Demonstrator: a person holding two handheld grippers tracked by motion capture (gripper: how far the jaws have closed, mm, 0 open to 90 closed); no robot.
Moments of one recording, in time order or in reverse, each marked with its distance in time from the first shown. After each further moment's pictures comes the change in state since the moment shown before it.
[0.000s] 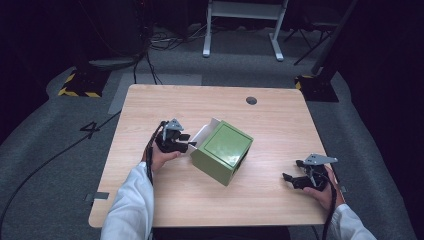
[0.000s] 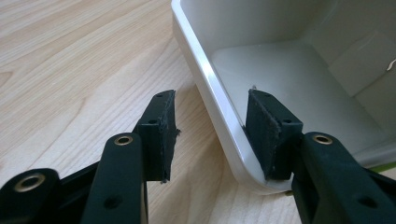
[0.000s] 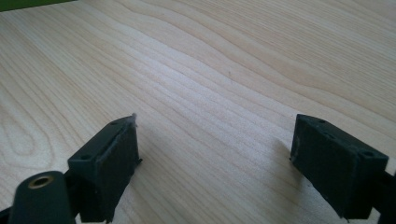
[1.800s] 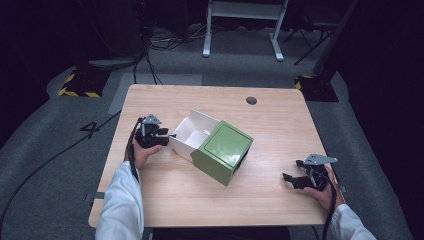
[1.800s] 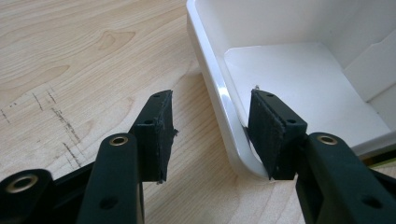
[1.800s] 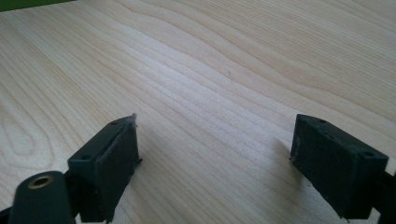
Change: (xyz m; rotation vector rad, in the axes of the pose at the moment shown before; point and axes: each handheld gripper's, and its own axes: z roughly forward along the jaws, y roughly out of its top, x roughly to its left) left arm 0.045 -0.026 -0.033 -0.031 0.134 -0.119; right arm 0.000 0.000 0.000 0.000 0.000 0.001
